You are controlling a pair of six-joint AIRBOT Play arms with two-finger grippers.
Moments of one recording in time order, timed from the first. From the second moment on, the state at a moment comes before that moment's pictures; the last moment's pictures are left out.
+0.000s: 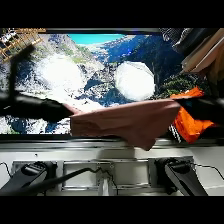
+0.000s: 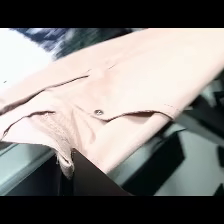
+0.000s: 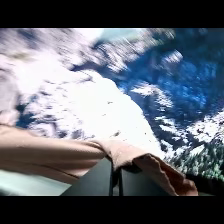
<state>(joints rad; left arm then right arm) -0.32 -0.92 1.37 1.02 -1.63 -1.68 0.10 -0.67 1.38 -1.21 1.55 1.78</state>
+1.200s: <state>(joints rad) -0.37 -1.55 1.12 1.35 -0.86 -1.69 0.12 -1.48 1.15 -1.25 1.14 1.52</state>
